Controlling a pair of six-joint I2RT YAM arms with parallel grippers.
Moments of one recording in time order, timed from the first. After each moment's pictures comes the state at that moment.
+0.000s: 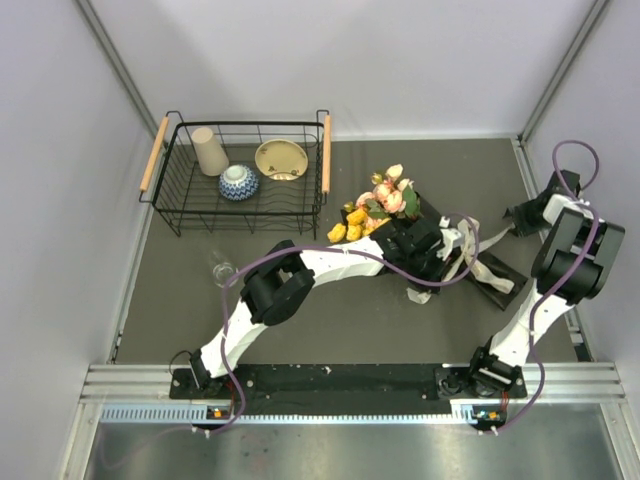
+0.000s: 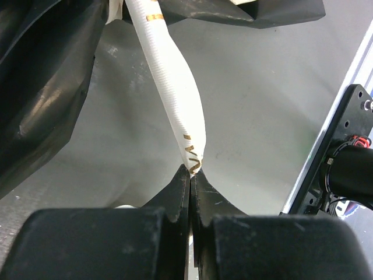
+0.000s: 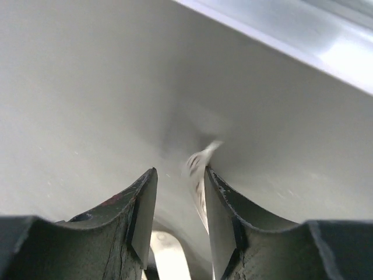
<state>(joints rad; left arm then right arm) -1.08 2.29 1.82 -0.32 0.35 -0.36 -0.46 1.91 1.25 -0.40 -0.11 0.86</state>
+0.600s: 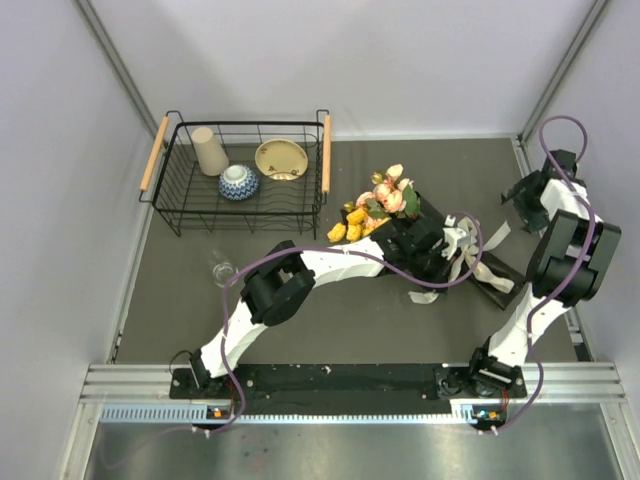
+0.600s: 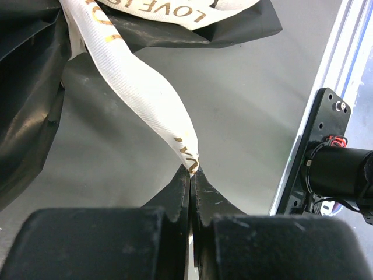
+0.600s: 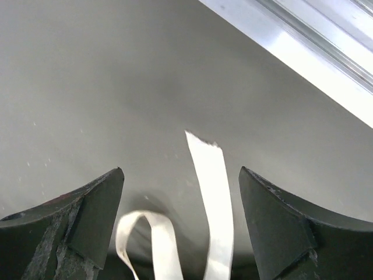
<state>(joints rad) -1.08 2.29 1.81 -0.23 0.41 -0.35 -0.39 1.94 1.44 -0.54 0.03 0.66</state>
